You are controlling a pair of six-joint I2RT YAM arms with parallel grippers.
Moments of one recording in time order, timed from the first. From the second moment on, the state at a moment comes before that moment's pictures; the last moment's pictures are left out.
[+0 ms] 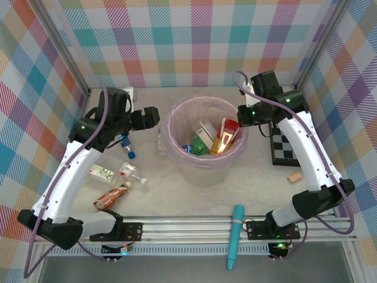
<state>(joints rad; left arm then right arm) -0.38 1.23 1.47 -0.95 0.02 -0.47 0.38 1.48 1.81 -1.31 -0.09 0.16</state>
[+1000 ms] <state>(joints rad) -0.35 1.80 1.16 -0.52 0.06 -0.56 0.38 1.48 1.81 -1.31 -0.09 0.16</state>
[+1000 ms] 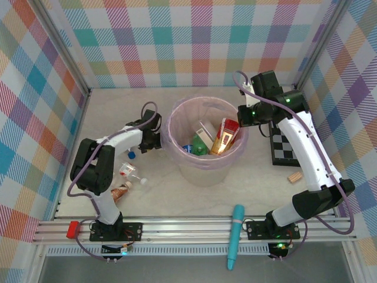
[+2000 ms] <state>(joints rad) -0.31 1.59 1.30 -0.71 -0.07 -0.46 0.38 1.48 1.81 -1.31 -0.09 0.16</state>
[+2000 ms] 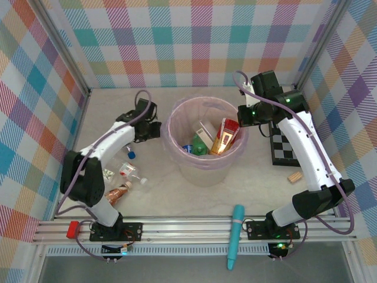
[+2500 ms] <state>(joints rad) -0.28 1.15 1.53 -0.97 0.07 -0.34 0.38 1.46 1.83 -1.27 -0.17 0.17</state>
